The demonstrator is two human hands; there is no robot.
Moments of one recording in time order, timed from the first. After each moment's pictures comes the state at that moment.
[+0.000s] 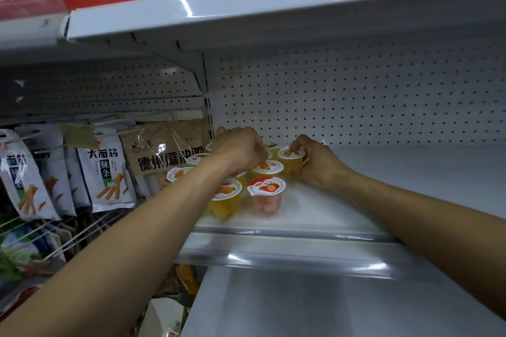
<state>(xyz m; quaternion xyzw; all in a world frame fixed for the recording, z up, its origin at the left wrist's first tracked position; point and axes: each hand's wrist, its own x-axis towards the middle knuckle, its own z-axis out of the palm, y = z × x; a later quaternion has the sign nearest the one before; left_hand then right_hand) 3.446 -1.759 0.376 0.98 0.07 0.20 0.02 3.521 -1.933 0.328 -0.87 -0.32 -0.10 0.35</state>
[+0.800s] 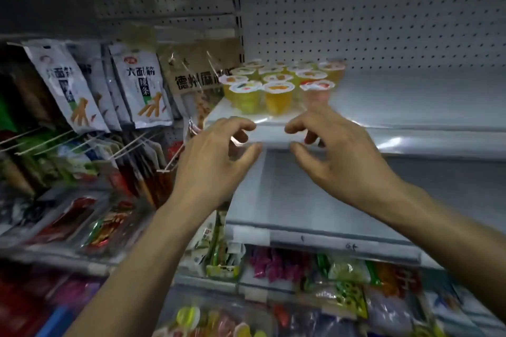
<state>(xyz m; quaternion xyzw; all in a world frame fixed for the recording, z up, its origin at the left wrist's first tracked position) 3.206 -1.745 0.279 0.91 0.03 0.34 0.21 3.288 -1.931 0.285 -0.79 -0.46 -0.28 0.30</state>
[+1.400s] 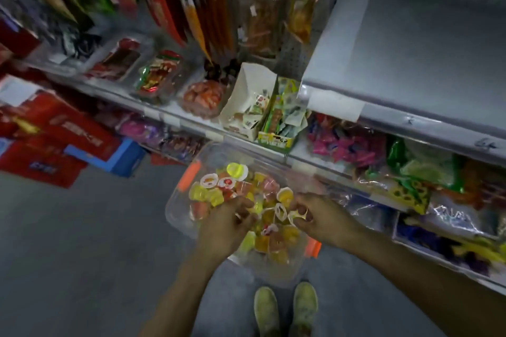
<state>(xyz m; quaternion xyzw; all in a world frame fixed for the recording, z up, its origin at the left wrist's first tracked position) 3.024 -1.698 -0.072 0.86 0.33 -0.05 0.40 3.186 -1.861 -0.058 -0.83 -0.44 0.32 0.15</state>
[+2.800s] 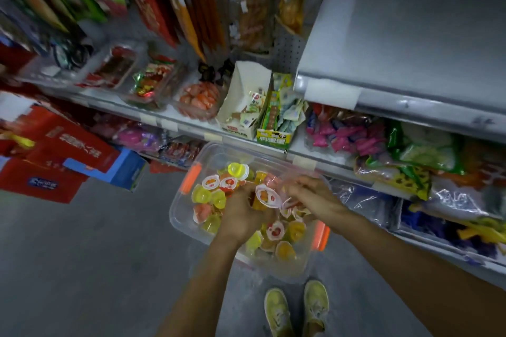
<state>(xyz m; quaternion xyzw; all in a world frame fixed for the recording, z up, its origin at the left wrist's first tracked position) 3.049 -1.705 -0.096 0.77 0.35 0.00 0.53 3.172 -1.835 -0.074 -0.77 -0.12 0.45 0.44</state>
